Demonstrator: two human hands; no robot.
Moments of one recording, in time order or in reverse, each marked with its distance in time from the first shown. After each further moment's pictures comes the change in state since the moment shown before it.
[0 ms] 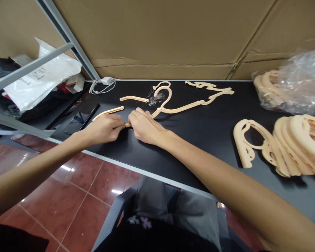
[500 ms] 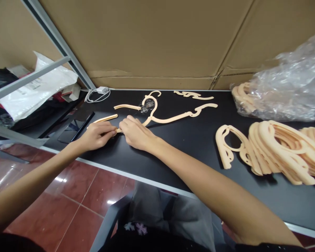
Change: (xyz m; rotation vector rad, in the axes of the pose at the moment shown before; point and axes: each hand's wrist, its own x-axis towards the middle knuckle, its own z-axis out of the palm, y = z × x) left_hand -0.011 -0.014 0.008 -0.238 0.229 0.083; right_hand 0.004 -0.004 -0.005 0.011 0.014 -0.065
